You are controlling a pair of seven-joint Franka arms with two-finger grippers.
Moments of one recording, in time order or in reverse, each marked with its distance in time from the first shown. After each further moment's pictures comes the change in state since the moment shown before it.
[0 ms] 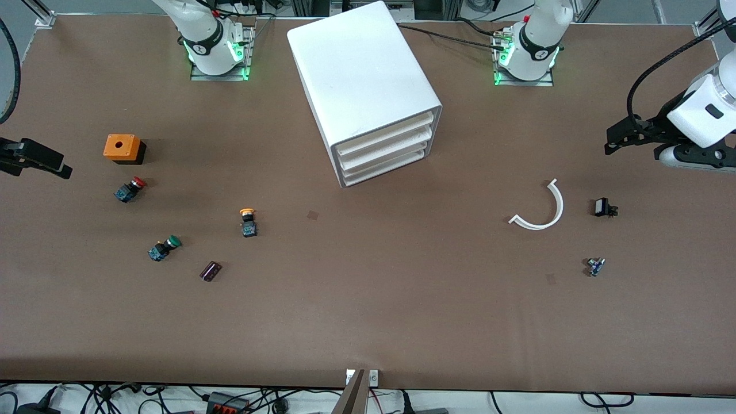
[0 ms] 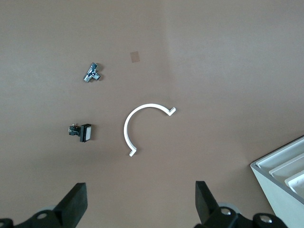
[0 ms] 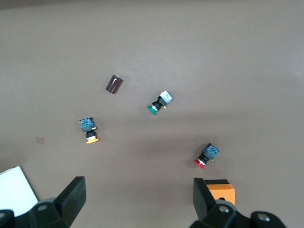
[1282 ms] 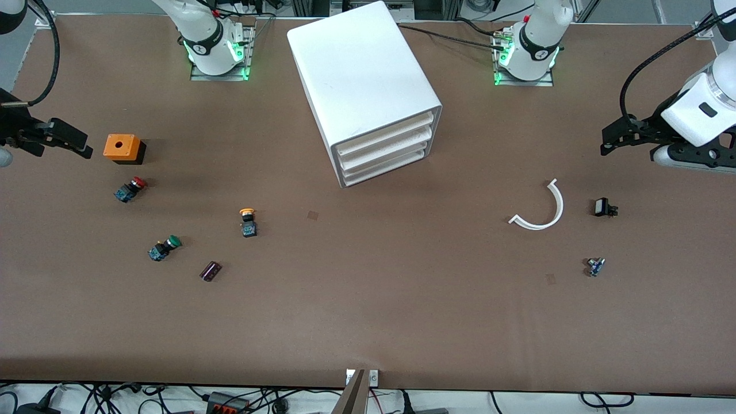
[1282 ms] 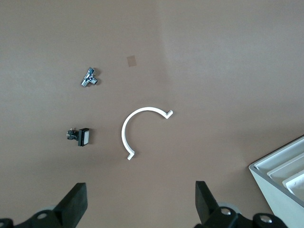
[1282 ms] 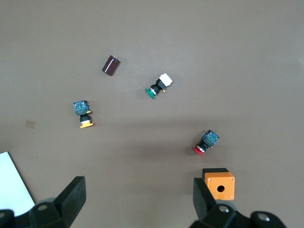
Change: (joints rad) left arm -0.003 0.000 -0.007 0.002 0.000 0.010 0.000; right arm 0.000 -0.178 0.017 -0.281 -0.012 0.102 -0.005
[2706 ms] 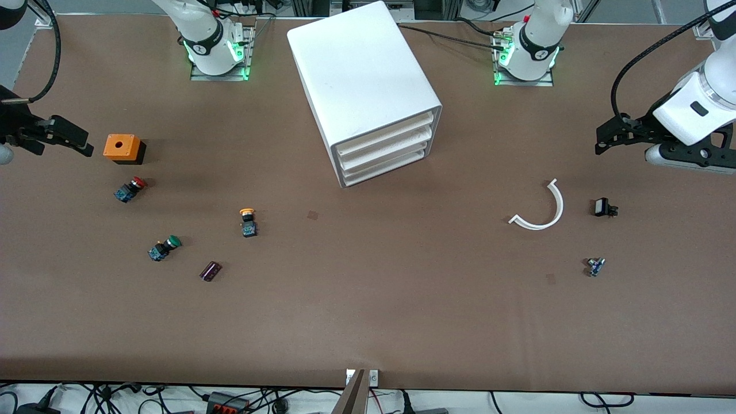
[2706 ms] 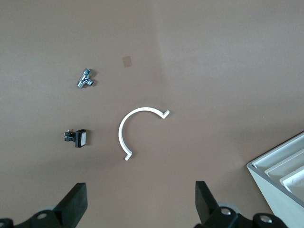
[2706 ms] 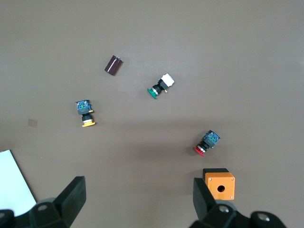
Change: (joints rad) left arm -0.001 0.000 -0.018 0.000 0.000 0.000 0.000; right arm 0.008 -0.004 0.000 0.008 0.000 -0.009 -0.002
